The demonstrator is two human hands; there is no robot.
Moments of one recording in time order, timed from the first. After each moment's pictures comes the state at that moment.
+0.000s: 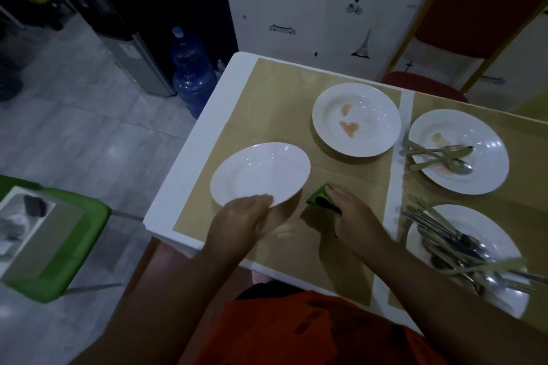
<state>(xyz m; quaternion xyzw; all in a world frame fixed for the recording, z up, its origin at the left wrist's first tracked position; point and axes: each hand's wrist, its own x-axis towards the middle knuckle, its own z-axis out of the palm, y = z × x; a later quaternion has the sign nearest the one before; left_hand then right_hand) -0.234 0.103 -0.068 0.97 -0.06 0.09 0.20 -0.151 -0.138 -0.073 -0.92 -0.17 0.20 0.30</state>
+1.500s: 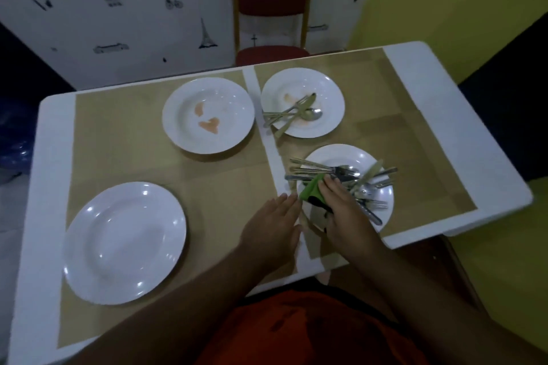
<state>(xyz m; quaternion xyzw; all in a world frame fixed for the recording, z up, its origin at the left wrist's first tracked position) -0.188 -0.105 -0.088 0.90 -0.38 -0.13 0.20 -0.228 -0.286 -0.065 -0.95 0.07 0.05 0.29</state>
